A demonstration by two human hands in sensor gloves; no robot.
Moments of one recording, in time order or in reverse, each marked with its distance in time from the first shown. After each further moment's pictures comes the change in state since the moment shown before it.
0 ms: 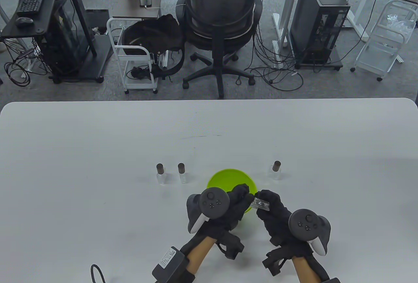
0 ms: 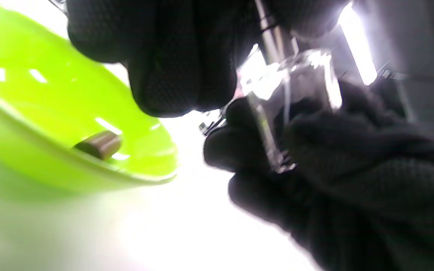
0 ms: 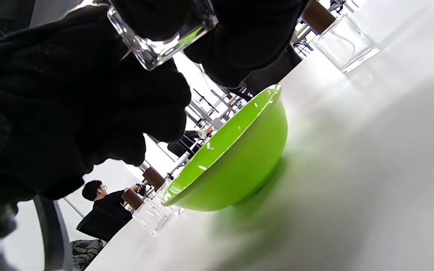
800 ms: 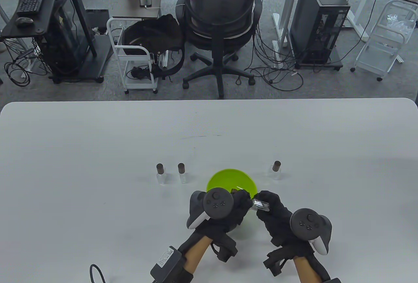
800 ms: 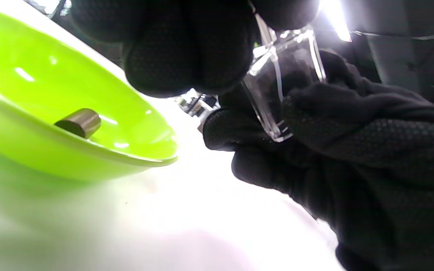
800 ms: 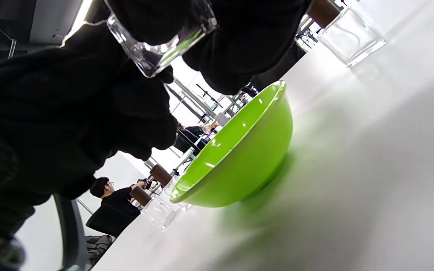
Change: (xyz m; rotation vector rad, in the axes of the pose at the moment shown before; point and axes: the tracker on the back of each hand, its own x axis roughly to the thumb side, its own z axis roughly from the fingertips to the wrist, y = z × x) left_hand 0.004 0.001 0.000 -0.090 -0.171 -0.093; right_hand -0.003 -0.002 0.000 0.039 -0.008 -0.061
